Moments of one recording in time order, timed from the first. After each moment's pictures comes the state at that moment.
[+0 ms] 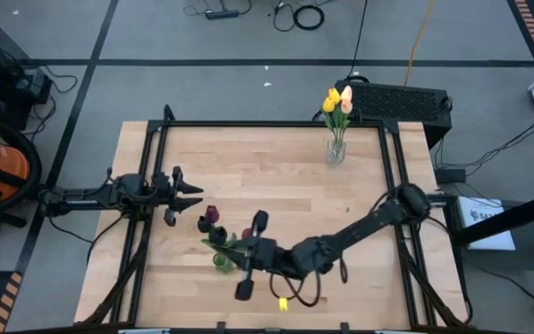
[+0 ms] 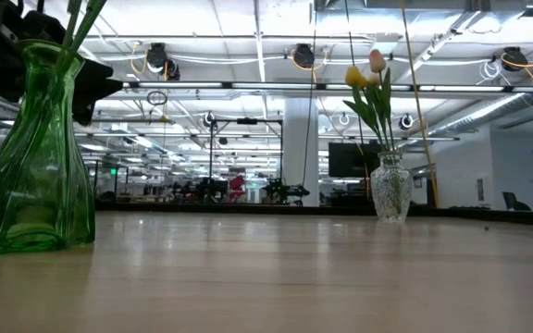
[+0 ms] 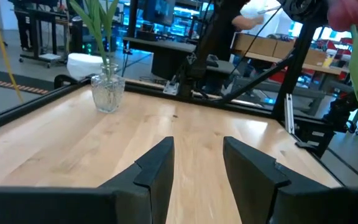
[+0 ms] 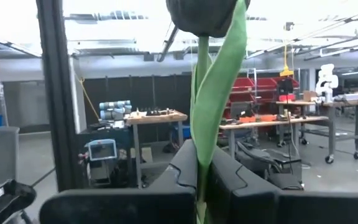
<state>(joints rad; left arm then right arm) 0.02 0.00 0.02 -0.01 0.02 -0.18 0.48 2.04 1.68 0.72 0.65 -0.12</state>
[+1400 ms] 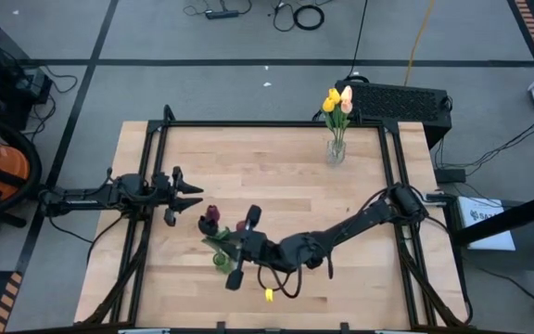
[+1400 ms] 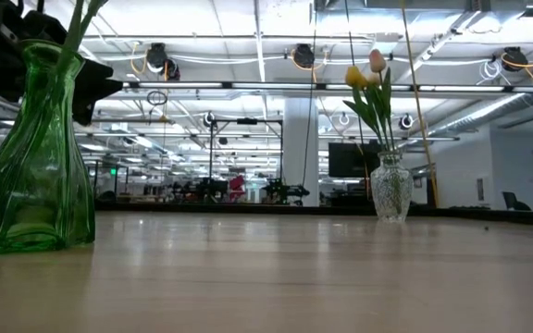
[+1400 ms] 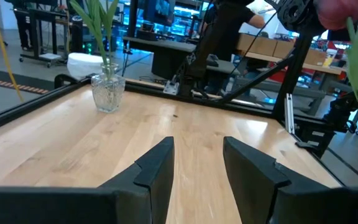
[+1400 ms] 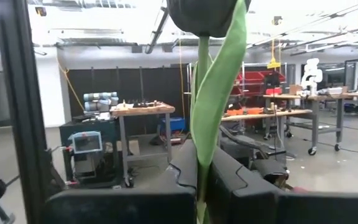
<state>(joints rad) 0.02 0.00 0.02 -0.02 0.02 -0.18 0.42 2.11 1.71 0.72 0.65 -0.10</state>
